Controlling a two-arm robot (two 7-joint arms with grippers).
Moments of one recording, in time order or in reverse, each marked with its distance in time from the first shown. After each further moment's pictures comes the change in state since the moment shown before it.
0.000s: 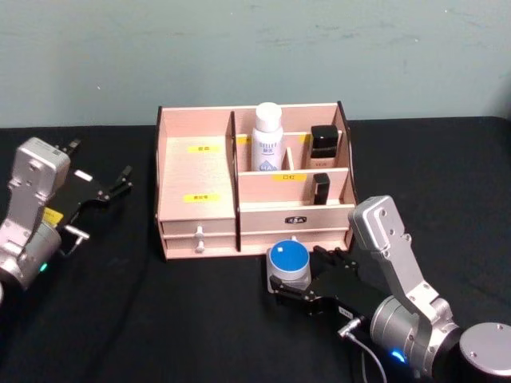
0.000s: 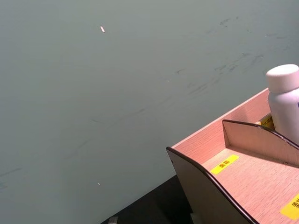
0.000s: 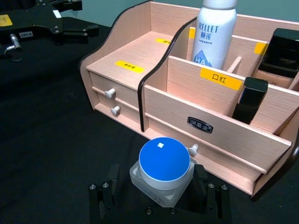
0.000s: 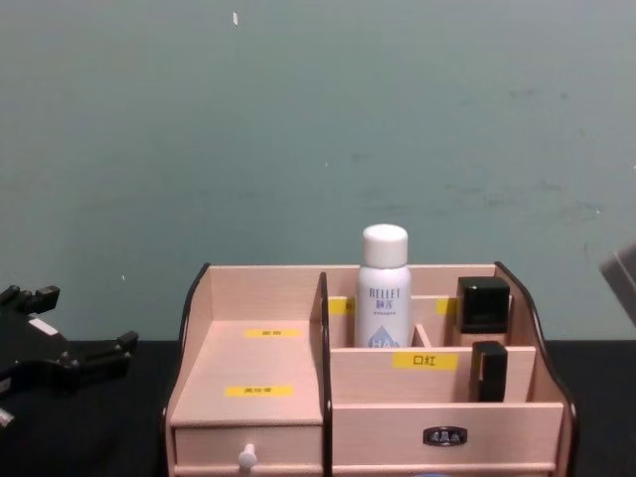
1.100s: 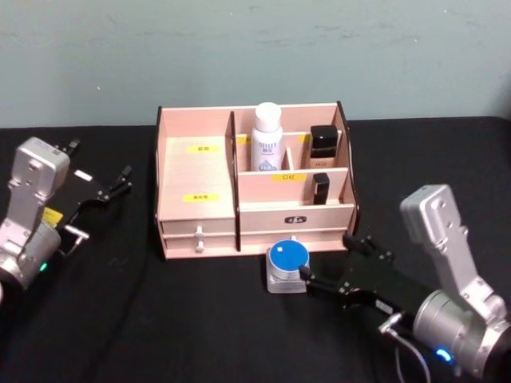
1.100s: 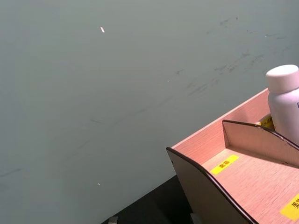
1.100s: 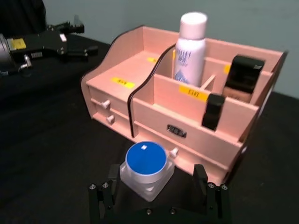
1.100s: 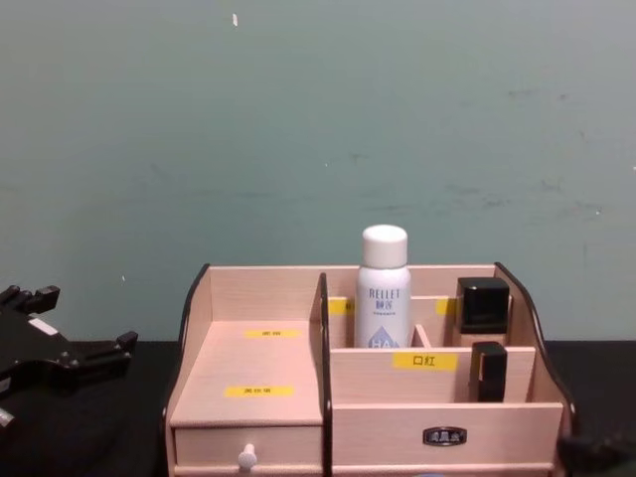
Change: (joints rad) left arm 0.000 0.000 0.000 0.000 0.000 0.000 0.000; right arm -0.056 0.145 0.059 -0.107 0.134 -0.050 0.001
